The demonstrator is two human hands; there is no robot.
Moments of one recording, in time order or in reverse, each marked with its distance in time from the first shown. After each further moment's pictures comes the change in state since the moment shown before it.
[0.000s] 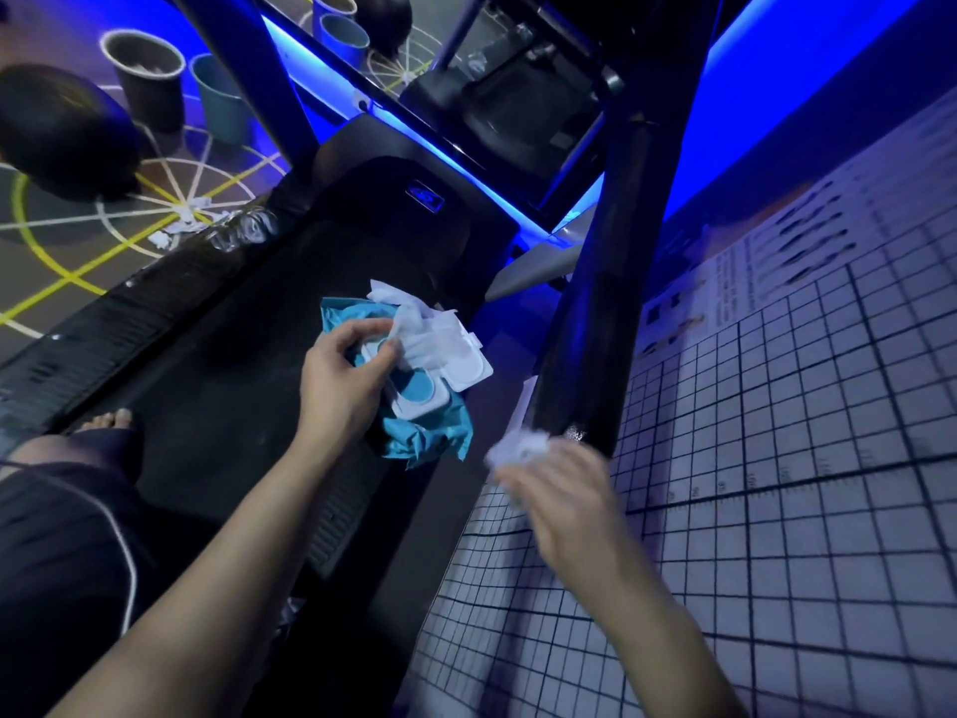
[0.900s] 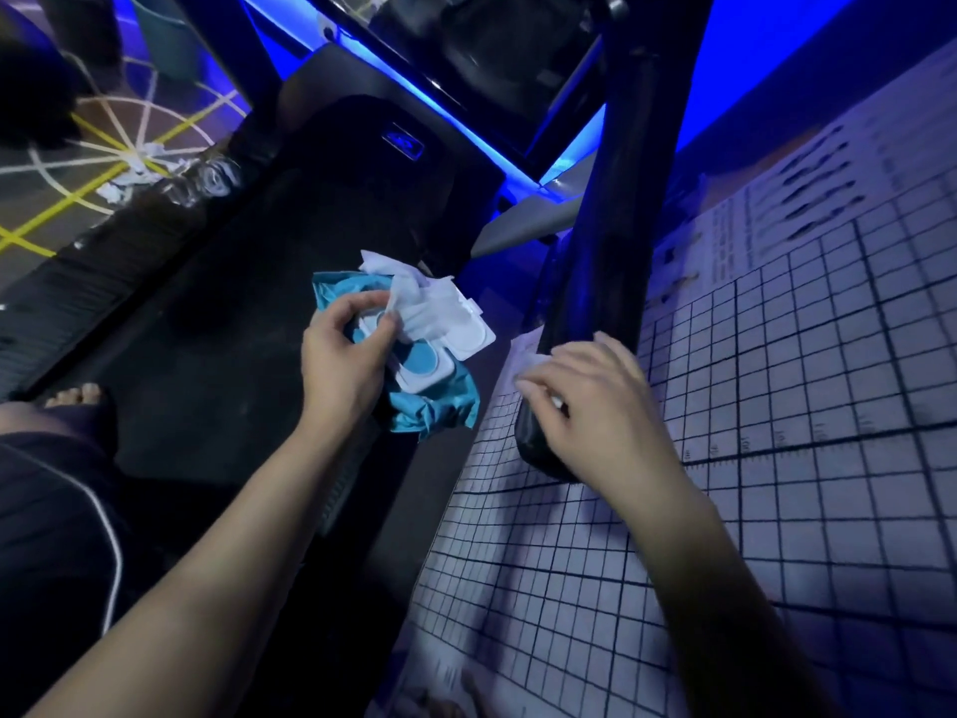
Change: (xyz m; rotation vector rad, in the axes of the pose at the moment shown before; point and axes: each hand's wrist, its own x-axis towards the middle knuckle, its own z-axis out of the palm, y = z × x) left_hand 0.009 -0.012 0.020 -0.045 0.030 -0.057; right_hand 0.066 0.020 -0.030 -0.172 -0.084 0.271
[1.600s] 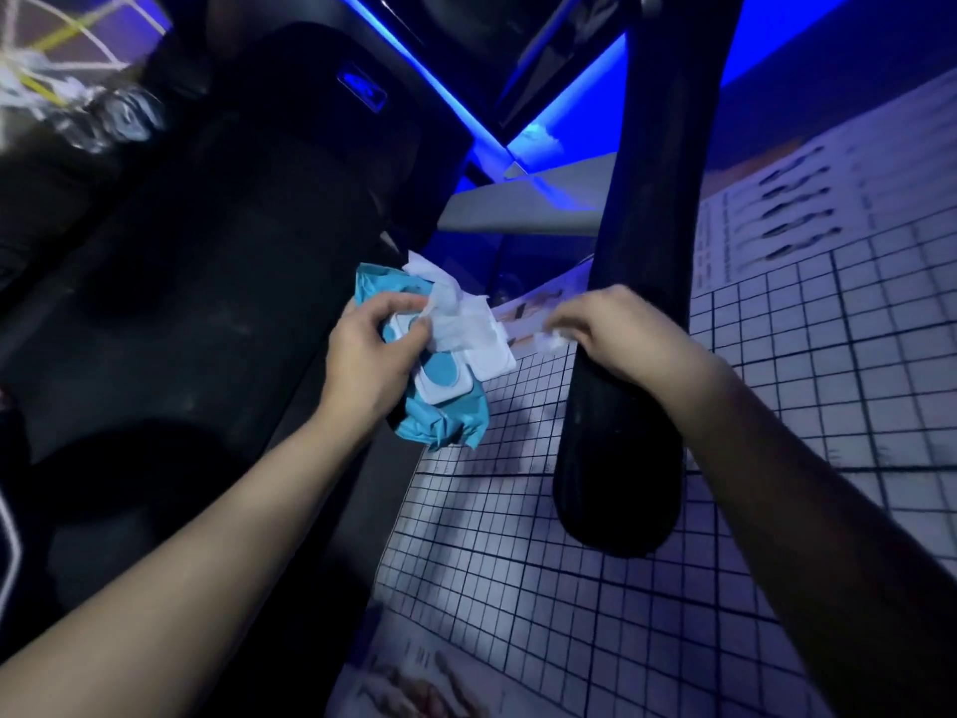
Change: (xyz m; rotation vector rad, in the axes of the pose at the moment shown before) left_hand 0.084 -0.005 0.006 0.086 -0.245 0.005; right_hand 0.166 0.030 0.001 -0.195 -0.545 0.142
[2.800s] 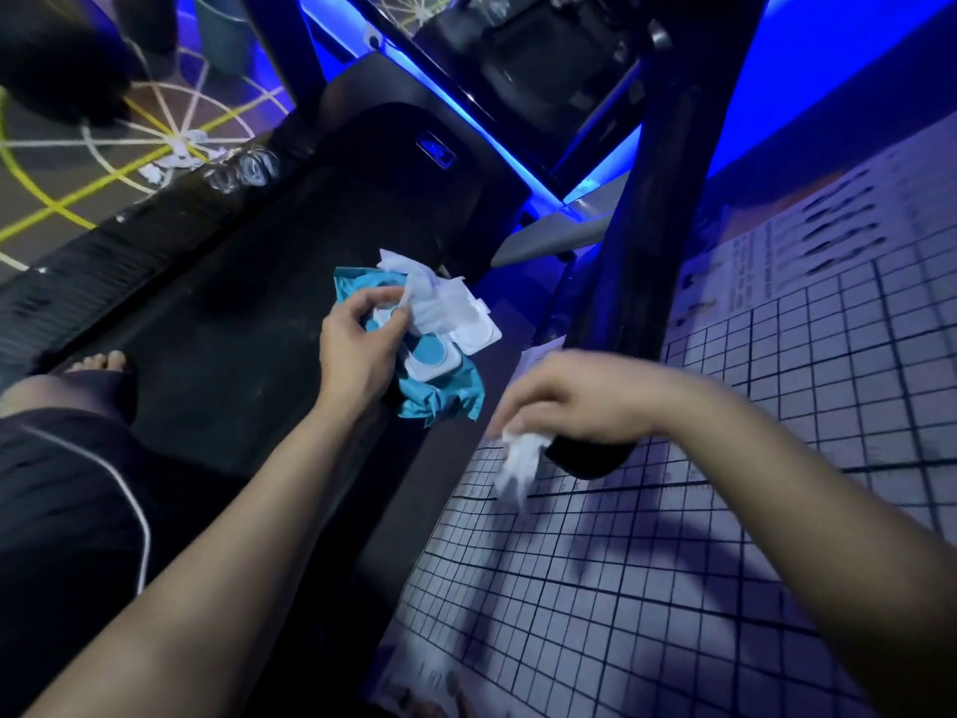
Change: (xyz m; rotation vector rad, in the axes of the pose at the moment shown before) left_hand -0.086 -0.003 -0.001 -0.167 0.267 -0.064; right_hand -0.124 -0.039 0.016 0.196 -0.378 -0.526
